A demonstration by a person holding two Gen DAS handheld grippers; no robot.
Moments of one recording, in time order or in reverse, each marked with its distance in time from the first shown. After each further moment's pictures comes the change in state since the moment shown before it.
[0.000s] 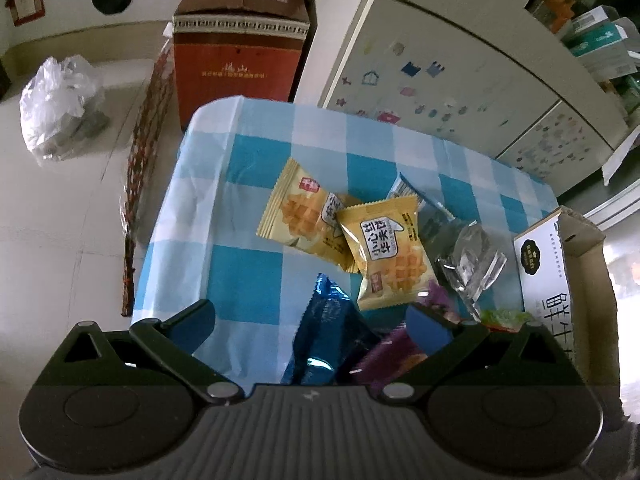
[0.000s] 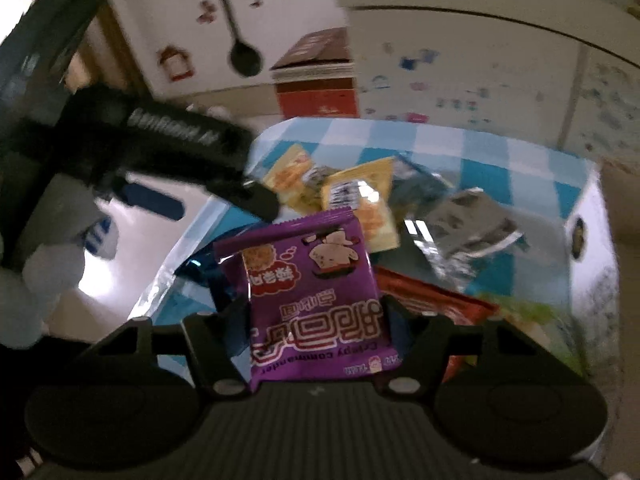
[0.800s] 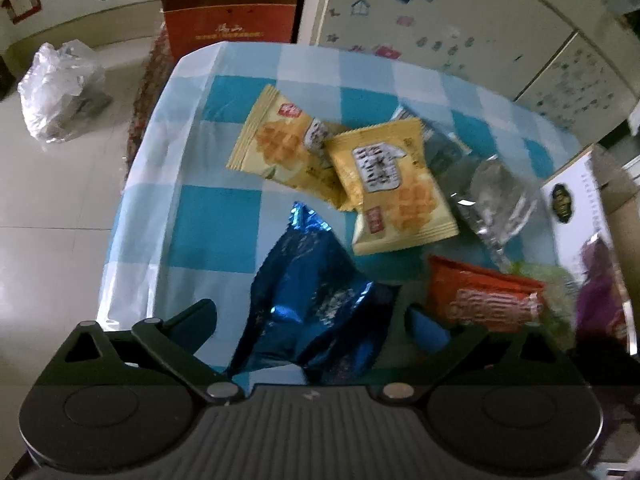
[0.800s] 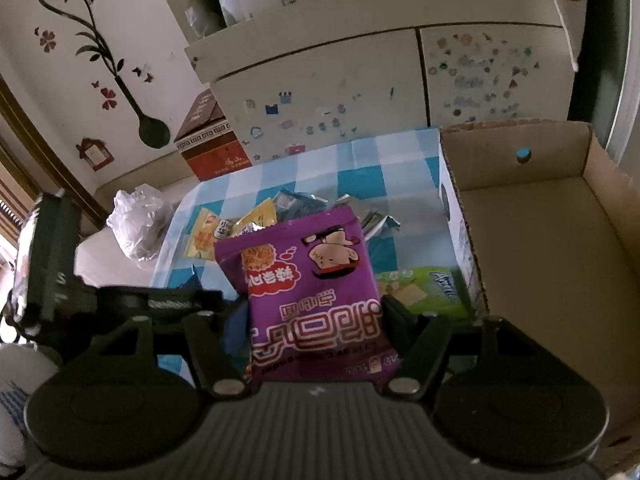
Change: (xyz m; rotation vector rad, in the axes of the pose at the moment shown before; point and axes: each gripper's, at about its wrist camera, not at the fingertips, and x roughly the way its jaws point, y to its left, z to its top) left arm 0.043 -0.028 -0.032 0.040 0.079 0.110; right arm -0.061 -0.045 -0.004 0.316 -0.088 -0.132
